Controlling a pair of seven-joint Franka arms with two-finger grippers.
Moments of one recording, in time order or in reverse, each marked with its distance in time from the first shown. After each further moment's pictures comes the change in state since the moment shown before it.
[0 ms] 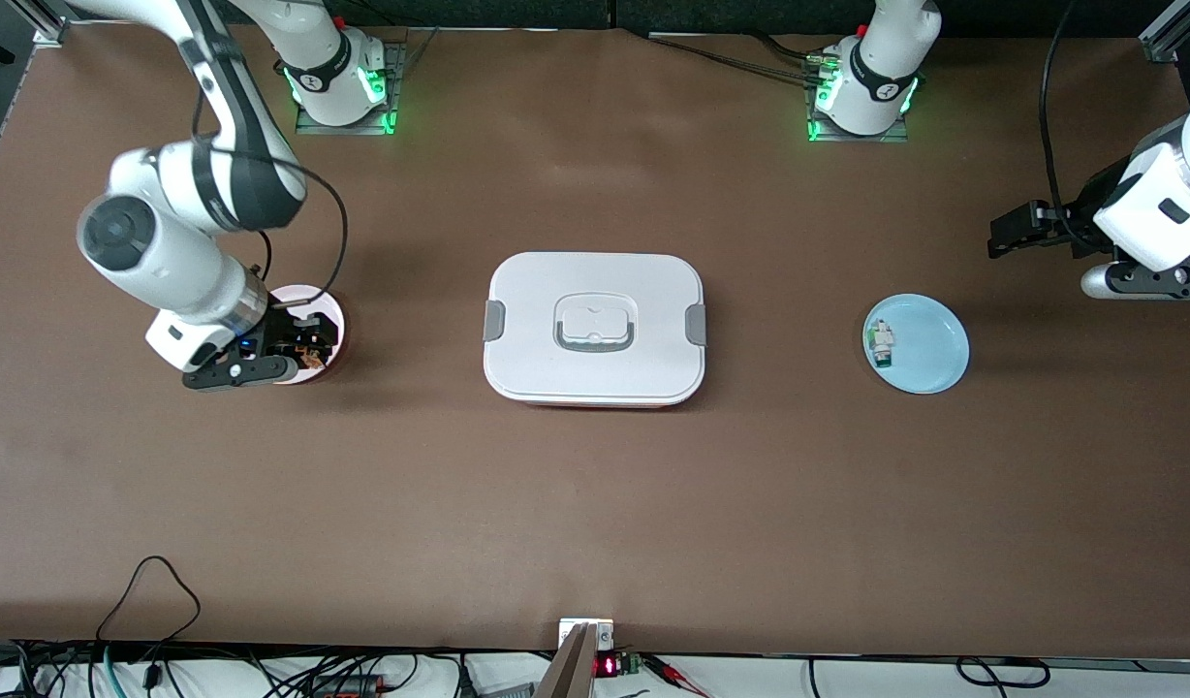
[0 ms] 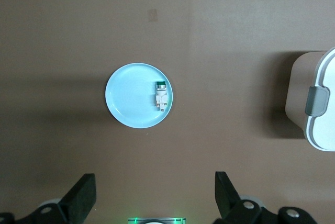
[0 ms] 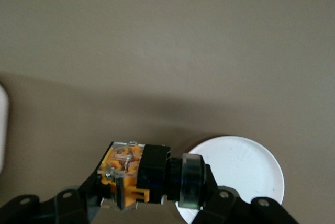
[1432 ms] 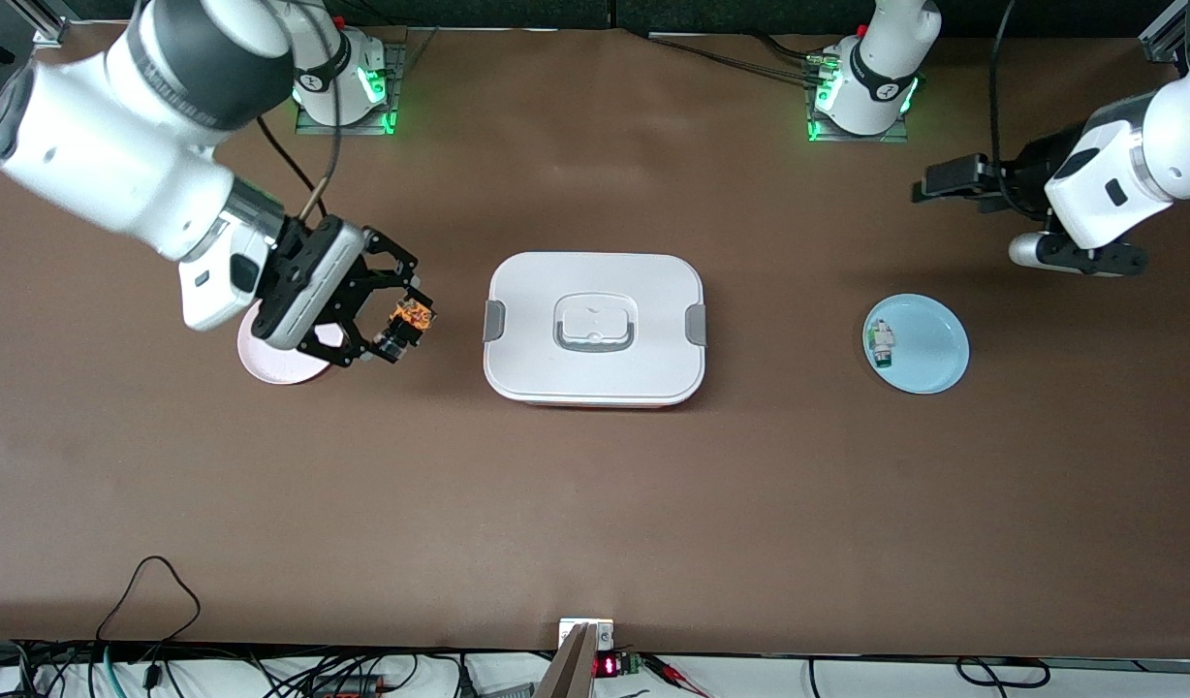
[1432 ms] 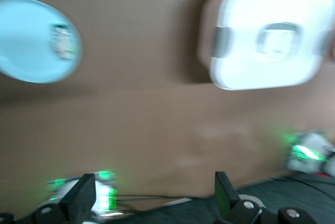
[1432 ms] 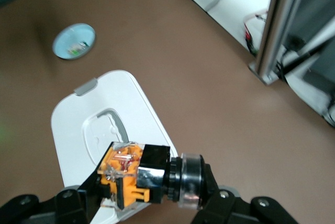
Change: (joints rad) left arm 0.002 0.005 -0.015 0.000 -0.415 -0.172 -0.074; right arm -0.022 0.005 0.153 0.242 0.640 -0.017 -1.007
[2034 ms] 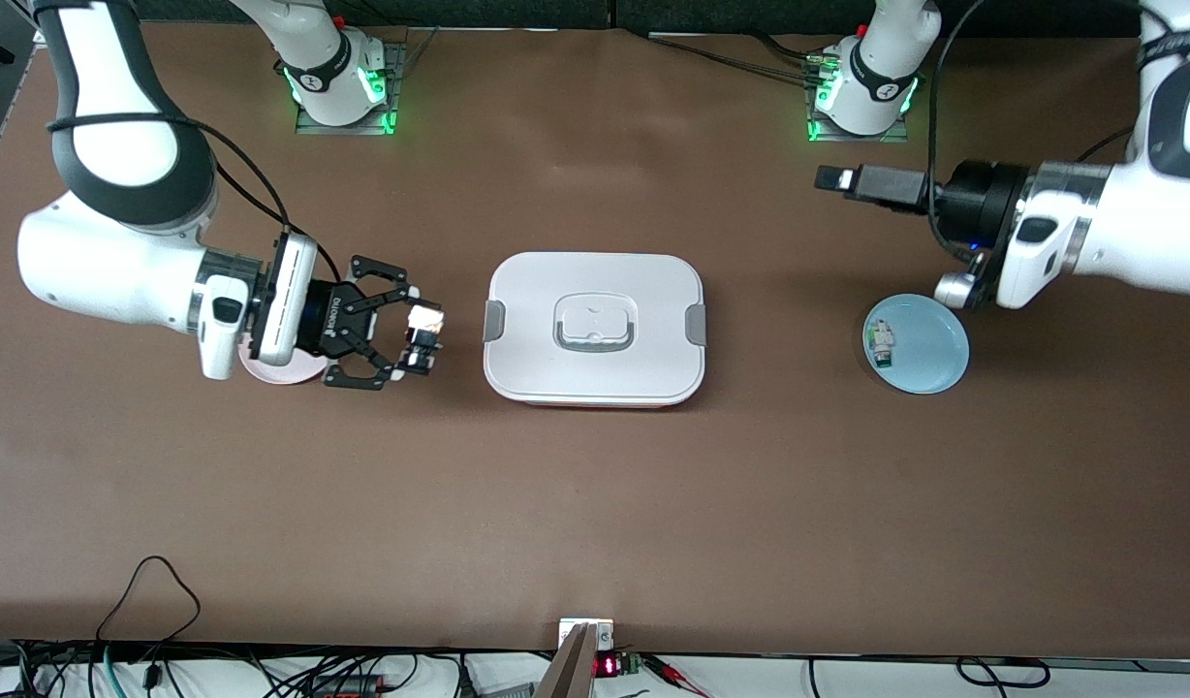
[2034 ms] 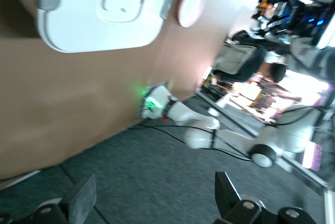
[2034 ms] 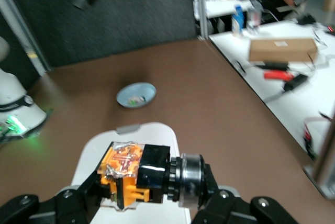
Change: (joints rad) left arm 0.019 0.147 0.002 -0.056 -0.618 -0.001 -0.081; right arm -0.021 0.087 -0.054 -0.058 0.555 -0.138 -0.719
